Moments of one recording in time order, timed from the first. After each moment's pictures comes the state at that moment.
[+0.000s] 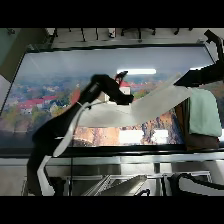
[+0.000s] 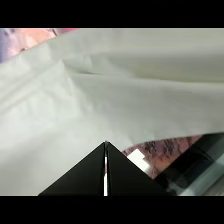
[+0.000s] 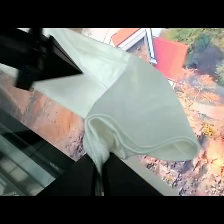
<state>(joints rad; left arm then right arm) -0.57 -1.95 2.04 -2.07 1.30 1.51 -0.27 -1.37 1.69 2.32 -1.69 -1.99</state>
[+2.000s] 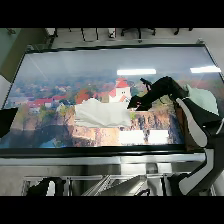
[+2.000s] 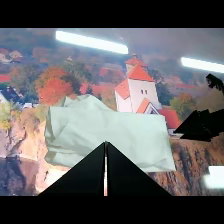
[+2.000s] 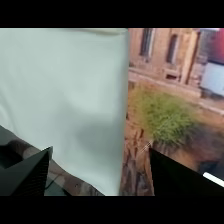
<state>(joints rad) 0.28 -0.46 1.22 -2.10 1.37 1.60 0.13 -1.83 1.46 2.31 -1.29 -1.79</state>
